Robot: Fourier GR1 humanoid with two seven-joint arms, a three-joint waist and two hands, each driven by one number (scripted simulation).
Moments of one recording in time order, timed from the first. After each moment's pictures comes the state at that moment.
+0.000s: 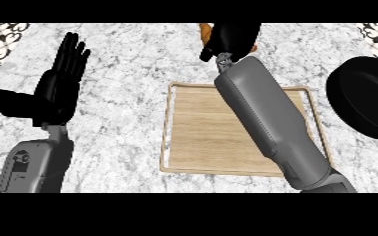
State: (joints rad) left arm -0.30 0.19 0.08 -1.54 0.13 0.09 0.06; right arm -1.03 0.00 0.20 -0.97 1.24 -0.06 0.99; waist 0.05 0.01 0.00
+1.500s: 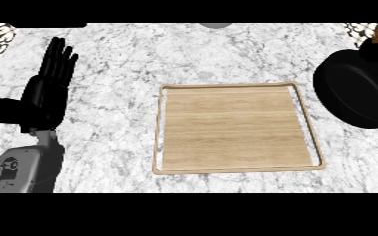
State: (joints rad) left arm -0.26 0.20 0.12 -1.56 0.13 0.09 0.06; right arm -0.58 -0.44 -0.19 -1.52 1.29 -0.01 0.90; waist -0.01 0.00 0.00
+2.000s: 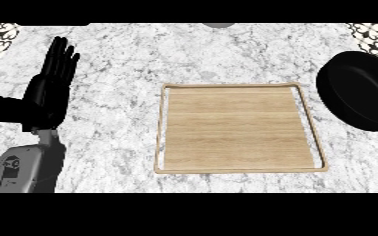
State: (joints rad) left arm -0.27 0.19 0.12 -1.55 0.13 0.08 0.06; right arm -0.50 -0.53 -0.34 -1.30 1.17 -0.19 0.68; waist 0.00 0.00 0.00
